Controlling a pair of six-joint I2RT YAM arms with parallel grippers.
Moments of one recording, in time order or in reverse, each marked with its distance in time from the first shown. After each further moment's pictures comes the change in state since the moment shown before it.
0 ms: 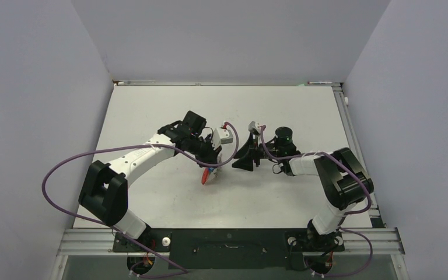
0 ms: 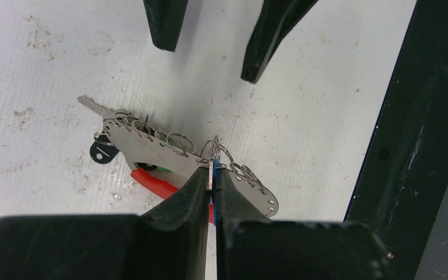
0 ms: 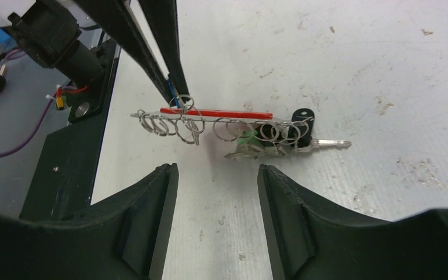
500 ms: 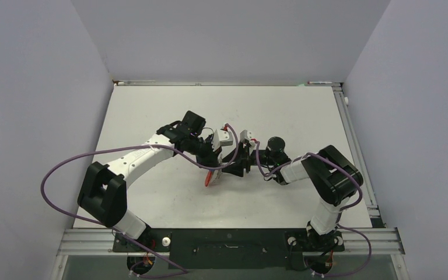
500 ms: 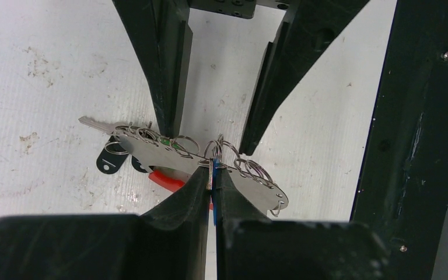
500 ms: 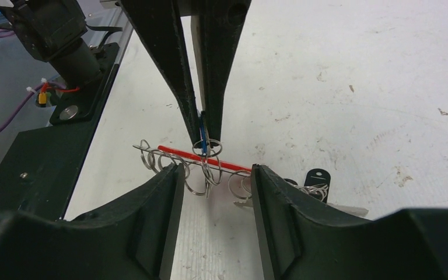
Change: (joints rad) left arm 0.000 -0.011 -0.004 0.003 0.068 0.088; right arm 0.140 0.072 -0.077 0.368 0.084 -0.012
